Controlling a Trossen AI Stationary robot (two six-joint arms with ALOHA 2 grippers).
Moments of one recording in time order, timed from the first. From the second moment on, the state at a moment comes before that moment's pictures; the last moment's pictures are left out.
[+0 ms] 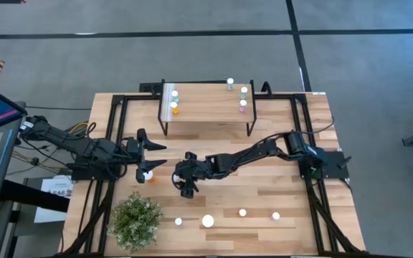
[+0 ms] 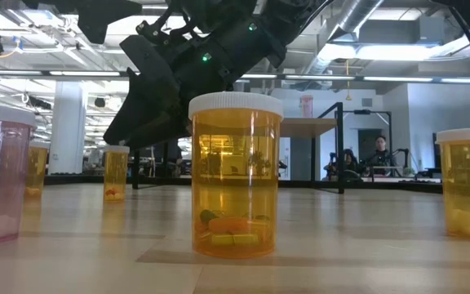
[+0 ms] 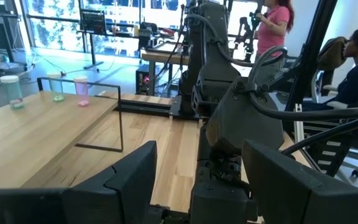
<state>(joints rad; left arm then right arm) -0.34 0.65 0.44 0.15 -0.43 -0.13 0.14 2.23 1.61 -0.01 0.10 0.21</state>
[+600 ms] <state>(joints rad) -0.35 0.65 0.44 0.15 -0.40 -0.15 0.16 2.23 1.61 -0.01 0.10 0.21</state>
